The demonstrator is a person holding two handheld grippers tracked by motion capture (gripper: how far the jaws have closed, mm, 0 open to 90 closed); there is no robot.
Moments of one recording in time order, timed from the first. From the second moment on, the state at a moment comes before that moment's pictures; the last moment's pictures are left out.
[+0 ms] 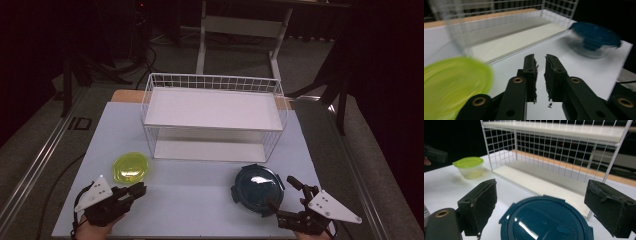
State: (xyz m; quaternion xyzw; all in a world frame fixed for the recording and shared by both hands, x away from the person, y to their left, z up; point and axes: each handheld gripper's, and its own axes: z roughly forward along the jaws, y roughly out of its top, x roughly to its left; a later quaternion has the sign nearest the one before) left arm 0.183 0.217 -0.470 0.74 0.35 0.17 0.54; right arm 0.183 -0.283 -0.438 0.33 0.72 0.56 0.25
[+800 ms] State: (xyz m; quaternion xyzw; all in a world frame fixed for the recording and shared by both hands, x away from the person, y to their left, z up) left arm 0.203 0.157 -0.471 0.75 0.28 0.11 0.58; right arm 0.236 -0.328 -0.470 0.38 0.75 0.48 0.25
